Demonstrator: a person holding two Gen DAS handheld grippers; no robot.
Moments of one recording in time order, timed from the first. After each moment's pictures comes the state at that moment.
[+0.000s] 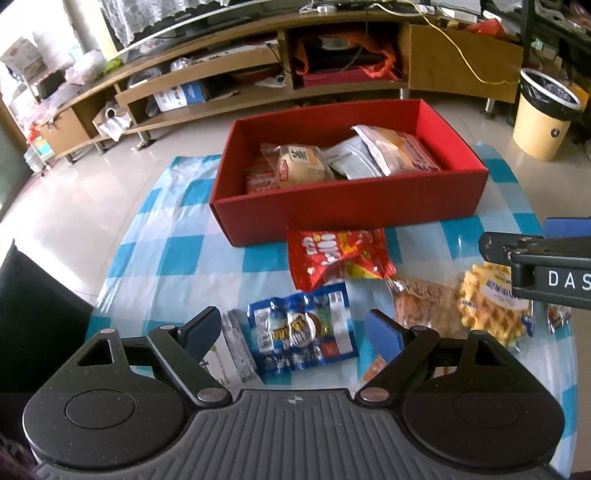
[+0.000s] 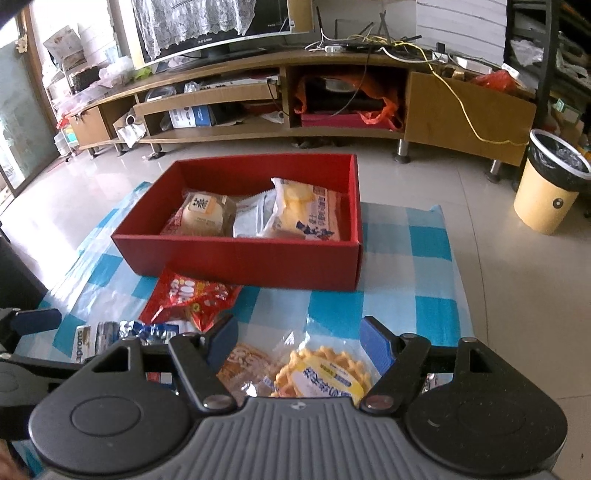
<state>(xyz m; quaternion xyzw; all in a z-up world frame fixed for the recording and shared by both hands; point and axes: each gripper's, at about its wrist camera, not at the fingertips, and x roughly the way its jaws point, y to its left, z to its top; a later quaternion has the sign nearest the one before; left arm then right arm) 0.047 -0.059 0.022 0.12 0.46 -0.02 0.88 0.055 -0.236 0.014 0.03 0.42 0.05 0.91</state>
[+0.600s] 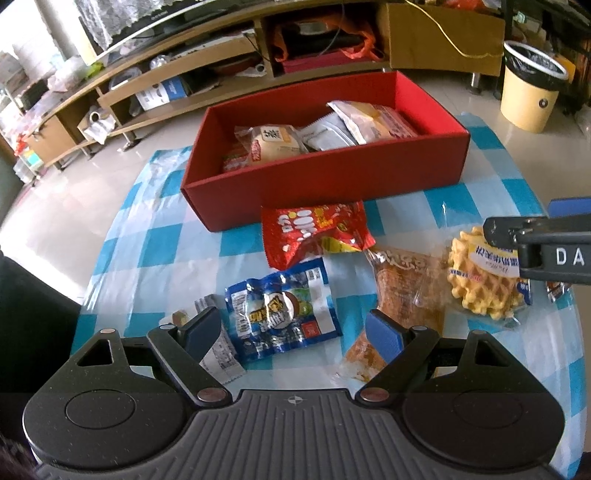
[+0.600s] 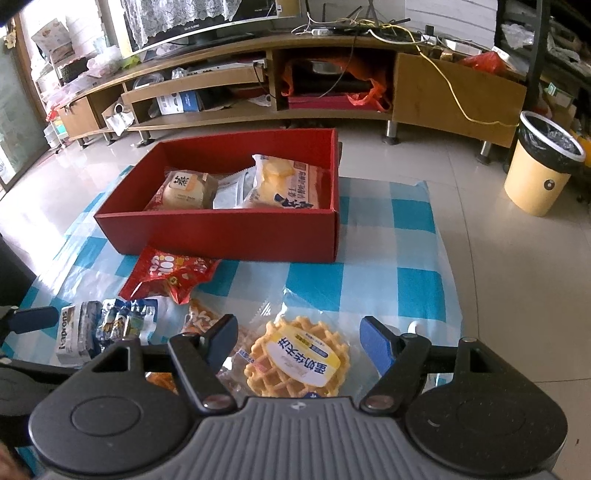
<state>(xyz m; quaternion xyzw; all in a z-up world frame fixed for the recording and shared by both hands) 0.039 -0.076 0.003 0.15 0.47 -0.04 0.87 0.048 -0.252 0.000 0.03 0.44 0.04 0.90</state>
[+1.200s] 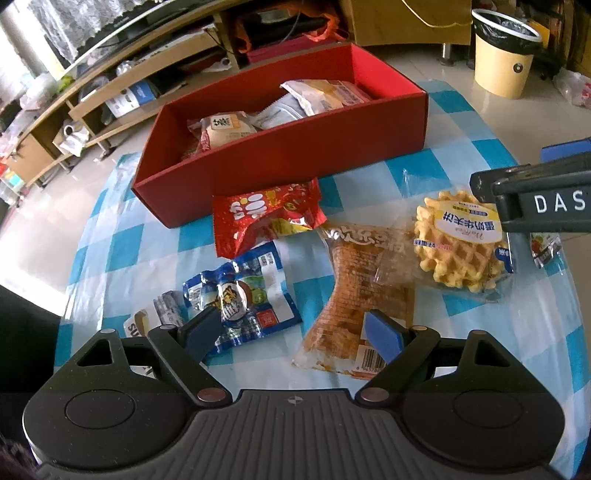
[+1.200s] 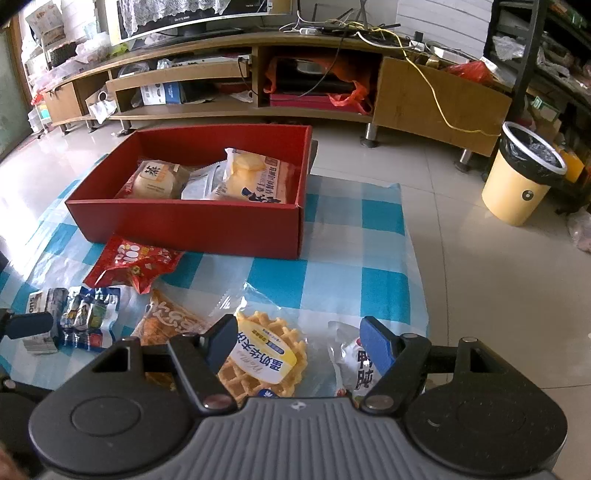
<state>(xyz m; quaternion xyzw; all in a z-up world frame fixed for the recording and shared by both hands) 0.034 -0.103 -0.017 0.18 0.49 -0.07 0.85 0.049 -0.262 -0.004 -0.01 0.44 0.01 0.90</state>
